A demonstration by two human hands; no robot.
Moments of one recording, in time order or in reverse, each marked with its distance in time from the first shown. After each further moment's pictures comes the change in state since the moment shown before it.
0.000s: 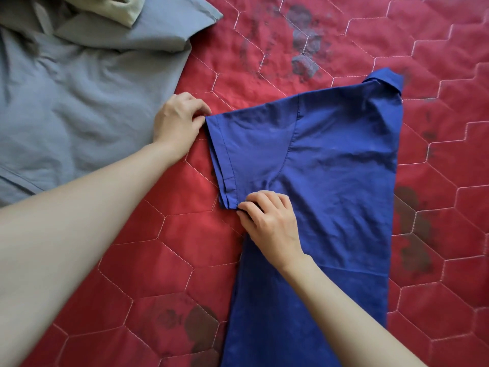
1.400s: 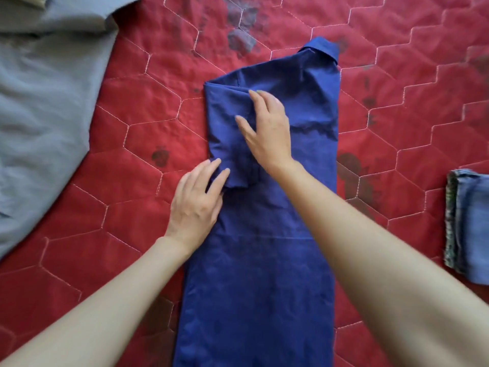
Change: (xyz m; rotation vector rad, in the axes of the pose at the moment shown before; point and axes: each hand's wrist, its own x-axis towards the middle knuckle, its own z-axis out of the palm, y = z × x) left_hand -0.162 0.103 0.078 0.140 0.019 0.349; right_hand 0.074 0.108 -0.037 0.117 -0.170 0.453
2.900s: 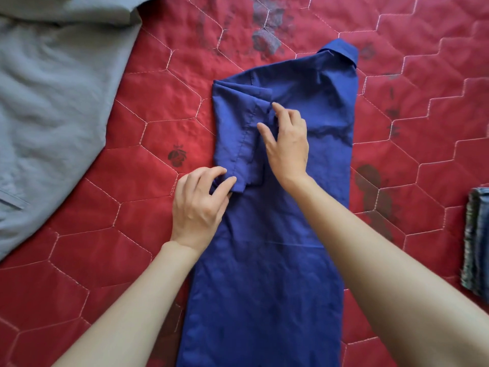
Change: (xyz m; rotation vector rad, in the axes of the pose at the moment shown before) left_hand -0.001 -0.011 -0.005 0.033 0.219 -0.058; right_hand -0.008 0.000 0.017 0.063 0.061 0.125
